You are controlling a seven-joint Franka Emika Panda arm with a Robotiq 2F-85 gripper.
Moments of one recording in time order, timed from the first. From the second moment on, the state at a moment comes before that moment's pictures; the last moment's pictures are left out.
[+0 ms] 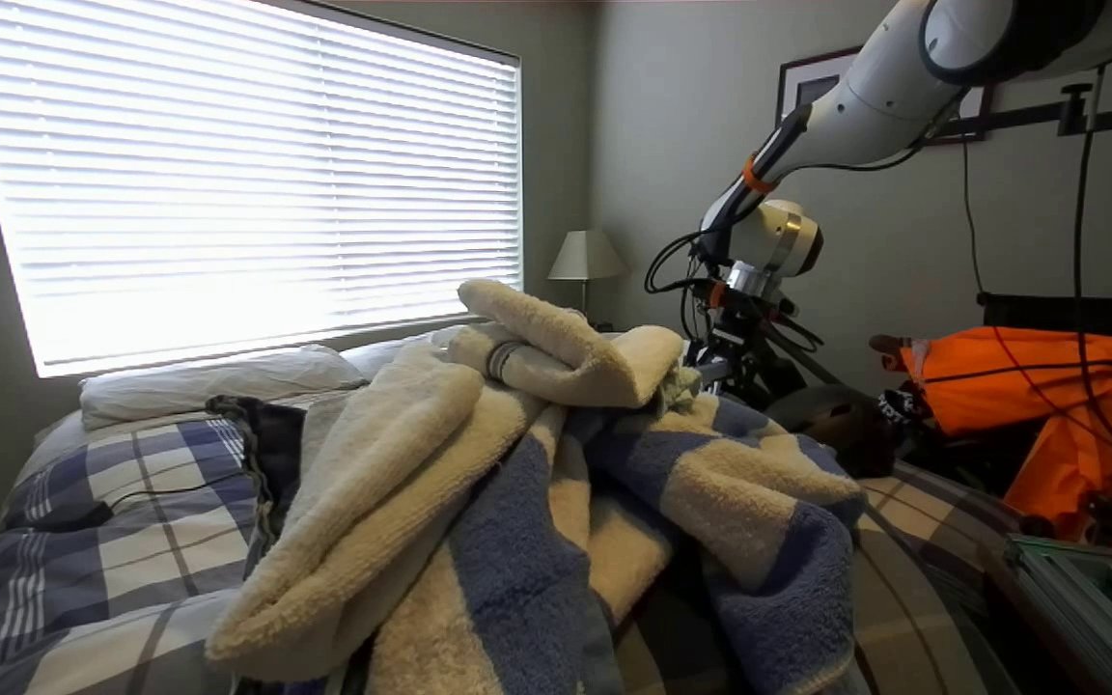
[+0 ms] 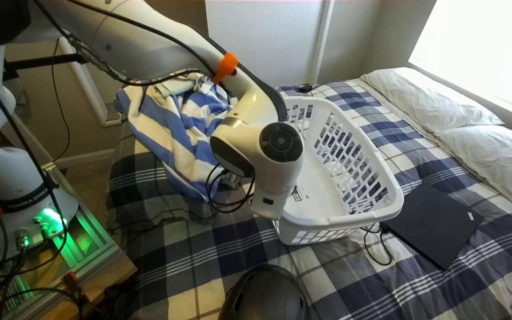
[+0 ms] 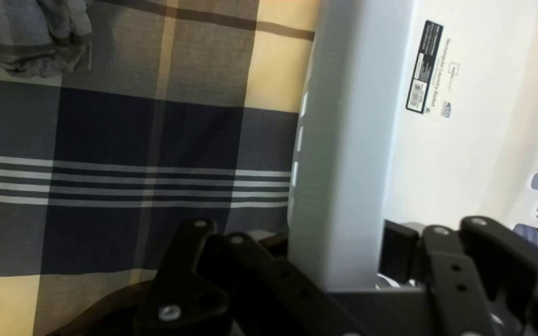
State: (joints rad) arm -0.69 0.62 -0.31 -1.74 0.69 2.24 0.55
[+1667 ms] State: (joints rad) arm -0.66 0.67 -0.30 -1.63 0.60 2.16 0.41
